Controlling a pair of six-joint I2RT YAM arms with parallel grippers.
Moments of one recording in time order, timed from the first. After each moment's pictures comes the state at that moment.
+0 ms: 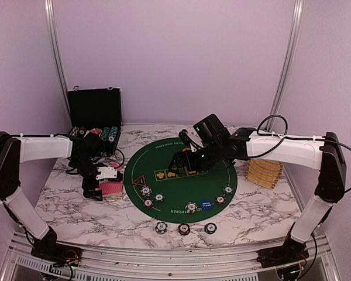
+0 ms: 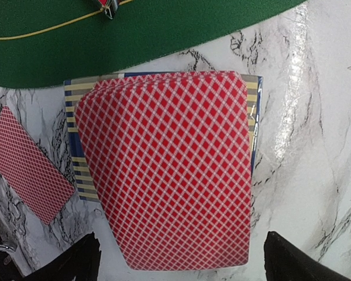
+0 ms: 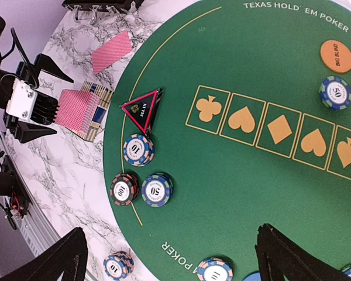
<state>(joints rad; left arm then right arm) -0.39 1.62 1.00 -0.80 0.09 1.04 0.84 1.70 1.33 -0.45 -0.18 0.45</state>
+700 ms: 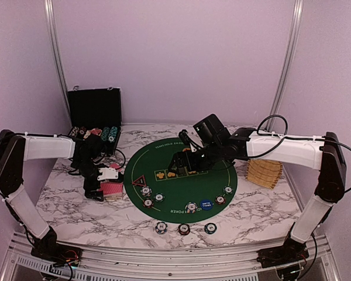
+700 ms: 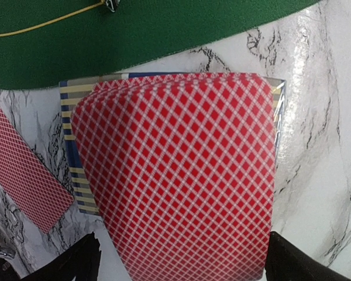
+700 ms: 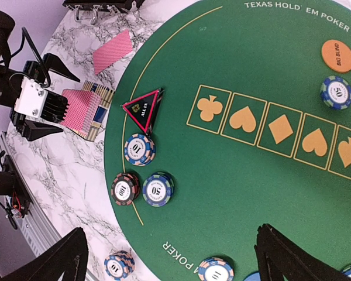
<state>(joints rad) -0.39 1.66 1.00 -0.77 0.08 1.04 0.84 1.70 1.33 -0.45 -0.18 0.45</state>
